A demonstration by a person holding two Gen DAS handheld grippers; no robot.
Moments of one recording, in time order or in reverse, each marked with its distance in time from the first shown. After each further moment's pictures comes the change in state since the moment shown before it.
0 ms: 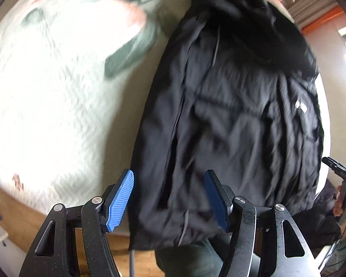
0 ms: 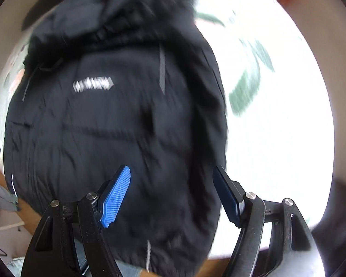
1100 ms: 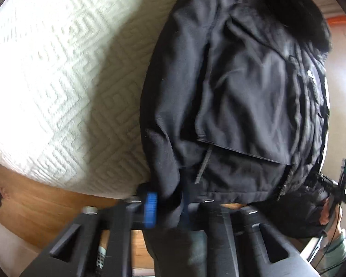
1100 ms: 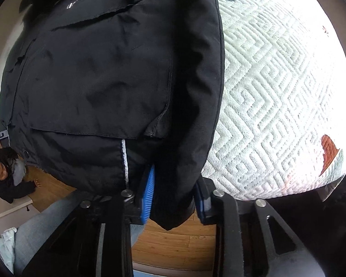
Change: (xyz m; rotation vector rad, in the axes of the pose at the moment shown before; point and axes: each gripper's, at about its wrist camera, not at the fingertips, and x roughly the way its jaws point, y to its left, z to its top) left arm 0.039 0.036 -0.093 -0.069 0.140 -0.095; right arm 0.005 -0.004 -0.118 0.005 0.155 0.088
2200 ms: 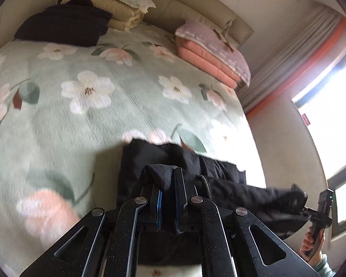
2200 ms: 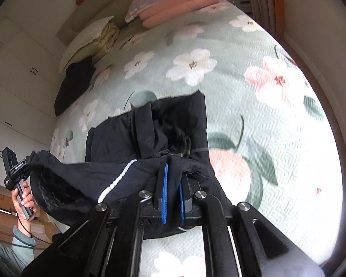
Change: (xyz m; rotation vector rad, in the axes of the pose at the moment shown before) left arm -0.224 -0.121 0.319 0.098 -0.608 -0.257; right arm -0.251 -0.042 0.288 0.120 -0.485 0.237
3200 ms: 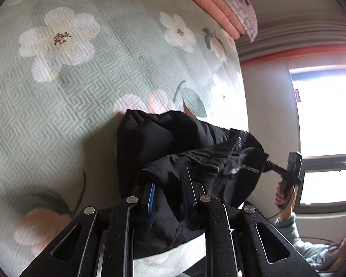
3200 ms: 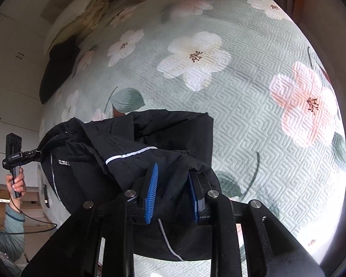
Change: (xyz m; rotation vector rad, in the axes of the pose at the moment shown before) left arm 0.110 0.070 0.078 -0.062 0.525 -0.194; right arm 0.104 -0.012 0.070 0.010 0.244 0.035
